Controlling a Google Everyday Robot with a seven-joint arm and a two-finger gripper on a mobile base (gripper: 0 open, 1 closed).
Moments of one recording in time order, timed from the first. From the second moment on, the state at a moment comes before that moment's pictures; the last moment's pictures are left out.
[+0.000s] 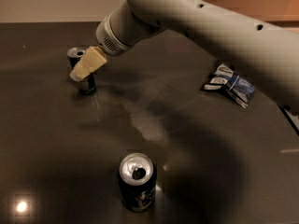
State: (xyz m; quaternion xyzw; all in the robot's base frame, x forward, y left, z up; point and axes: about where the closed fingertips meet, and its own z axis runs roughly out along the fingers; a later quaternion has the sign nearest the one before) arm 0.614 0.152 0.936 -0.55 0.71 0.19 0.39
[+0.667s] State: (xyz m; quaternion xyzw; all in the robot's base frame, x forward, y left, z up) arm 0.628 0.171 0.921 -0.54 0.72 0.22 0.38
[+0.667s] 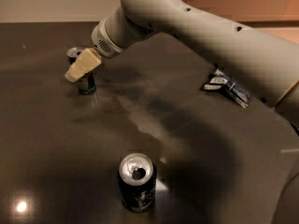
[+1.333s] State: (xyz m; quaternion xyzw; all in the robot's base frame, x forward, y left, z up) arm 0.632 0.183 0.918 -0.54 0.71 0.24 0.37
